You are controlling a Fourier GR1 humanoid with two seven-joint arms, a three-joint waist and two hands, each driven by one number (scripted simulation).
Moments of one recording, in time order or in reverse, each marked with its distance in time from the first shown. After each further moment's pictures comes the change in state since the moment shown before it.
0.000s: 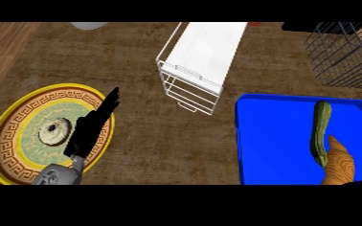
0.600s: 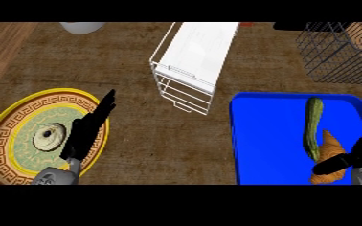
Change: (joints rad) left arm 0.025 0.001 0.021 0.001 0.003 0.000 -0.002; right arm -0.213 0.219 0.005 0.249 0.159 0.127 0.010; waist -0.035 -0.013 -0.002
